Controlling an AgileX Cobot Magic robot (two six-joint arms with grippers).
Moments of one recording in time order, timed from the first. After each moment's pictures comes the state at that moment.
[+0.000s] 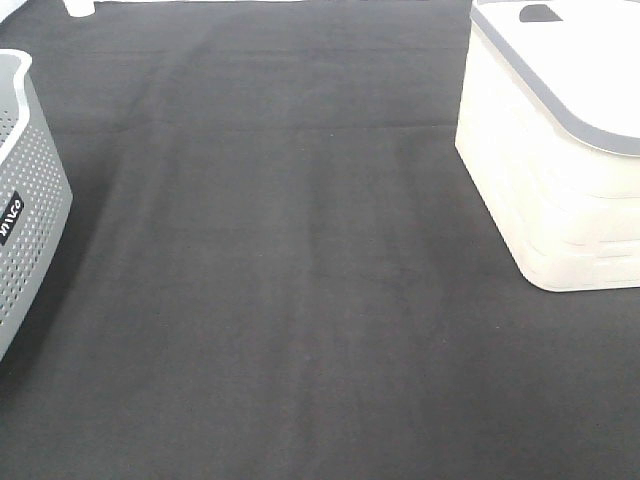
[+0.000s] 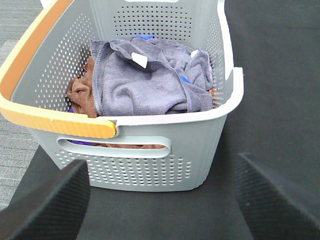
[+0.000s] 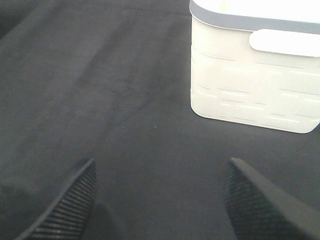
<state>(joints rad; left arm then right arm) 0.08 0.00 -0.51 0.07 1.05 -0.06 0.25 0.00 -0.50 0.00 1.05 -0.01</state>
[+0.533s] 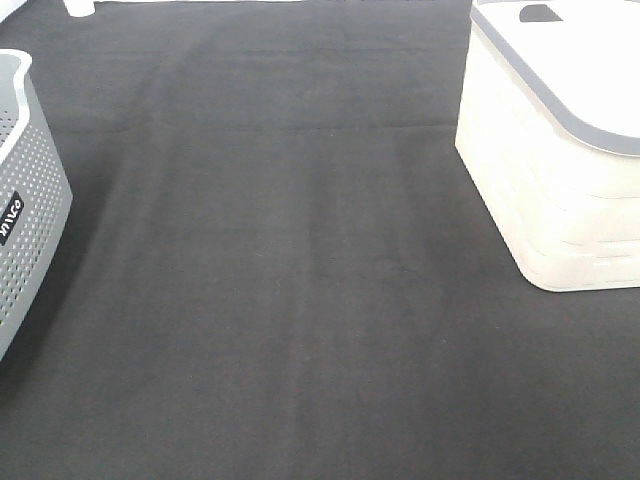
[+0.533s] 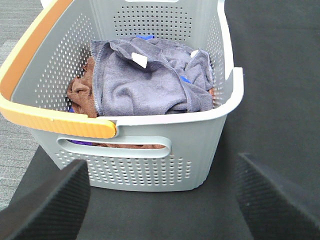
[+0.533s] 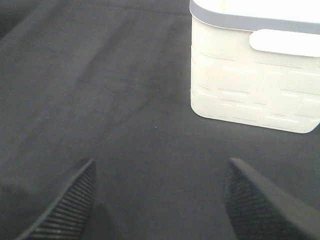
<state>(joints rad) 0.08 0.00 -0.51 0.07 1.05 -0.06 0.25 0.00 -0.50 0.00 1.05 -0.01</state>
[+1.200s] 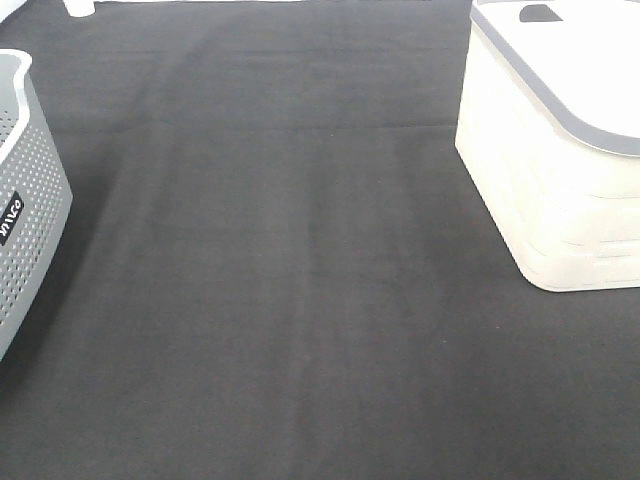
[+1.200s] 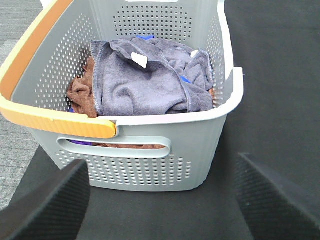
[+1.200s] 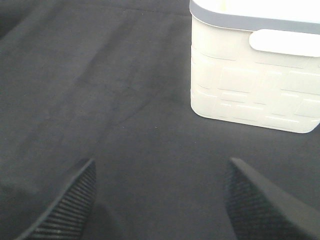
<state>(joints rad) 0.08 0.00 -0.51 0.07 1.05 -0.06 0.25 0.00 -0.50 0.00 1.05 -0.01</state>
